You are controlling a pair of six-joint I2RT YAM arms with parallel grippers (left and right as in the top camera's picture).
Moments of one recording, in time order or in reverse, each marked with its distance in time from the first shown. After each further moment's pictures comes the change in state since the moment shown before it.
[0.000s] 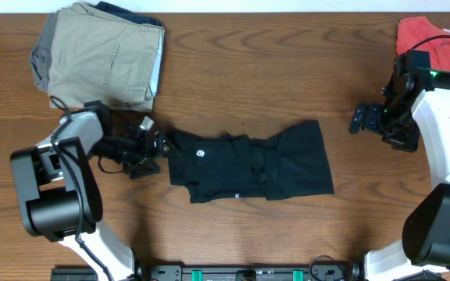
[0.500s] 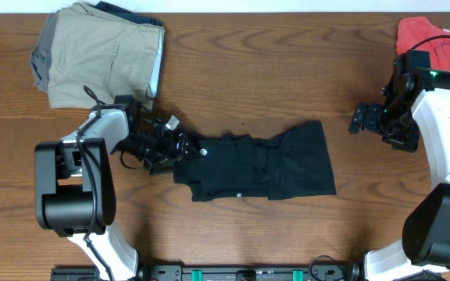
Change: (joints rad) left arm -0.169 0.002 0.000 0.056 0.026 -0.032; right arm 0.000 0.000 0.000 0.000 0.000 0.000
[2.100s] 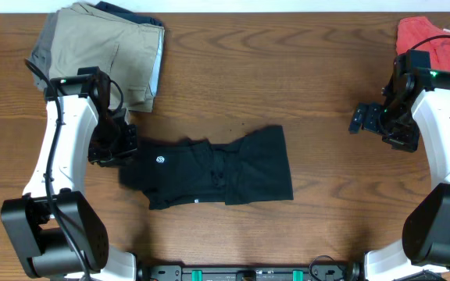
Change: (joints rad) left arm 0.072 -0.243 0.285 -0.511 -0.676 -0.193; right arm 0.000 0.000 -0.001 0.002 0.000 0.000
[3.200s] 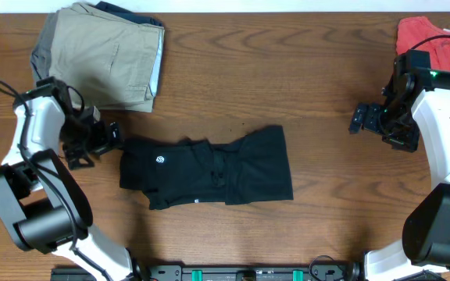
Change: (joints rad) left arm 0.270 0.209 -0.030 0.274 0.129 0.162; right arm 0.000 0.000 0.000 0.000 0.000 0.000
